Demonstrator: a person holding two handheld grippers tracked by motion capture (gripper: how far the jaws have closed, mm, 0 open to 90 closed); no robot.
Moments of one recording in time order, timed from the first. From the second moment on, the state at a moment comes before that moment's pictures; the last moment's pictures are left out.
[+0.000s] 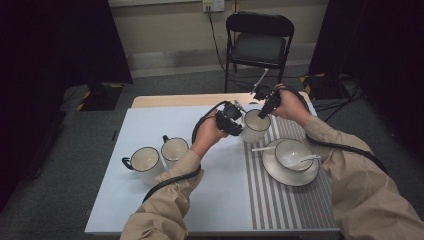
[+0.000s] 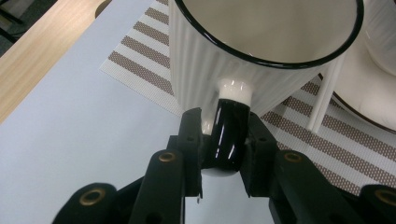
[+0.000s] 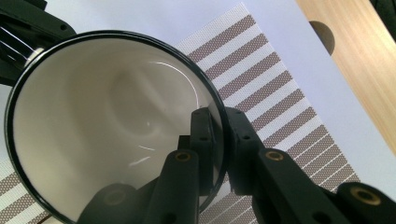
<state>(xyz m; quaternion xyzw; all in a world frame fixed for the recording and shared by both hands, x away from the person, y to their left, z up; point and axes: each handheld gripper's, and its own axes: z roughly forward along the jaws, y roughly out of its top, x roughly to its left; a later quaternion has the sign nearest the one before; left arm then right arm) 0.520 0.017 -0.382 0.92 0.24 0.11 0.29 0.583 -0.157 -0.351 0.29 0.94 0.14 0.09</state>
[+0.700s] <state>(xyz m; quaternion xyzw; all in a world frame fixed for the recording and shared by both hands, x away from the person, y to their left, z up) 0.532 0.003 -0.394 0.92 0.25 0.10 0.29 0.589 -0.171 -0.360 0.31 0.94 0.13 0.09</state>
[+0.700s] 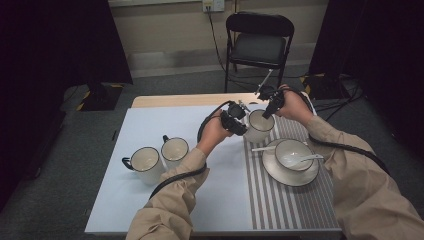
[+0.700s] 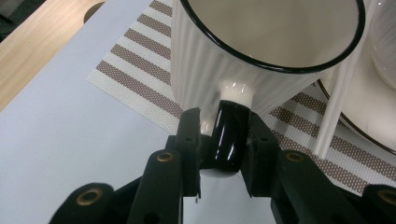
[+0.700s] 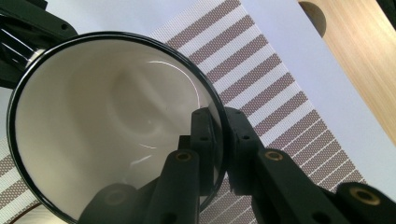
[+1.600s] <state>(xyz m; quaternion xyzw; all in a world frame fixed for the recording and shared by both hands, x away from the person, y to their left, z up) 0.540 0.009 -0.402 0.91 0.27 0.11 0.31 0.594 -0.169 -0.369 0.33 0.93 0.14 0.10</state>
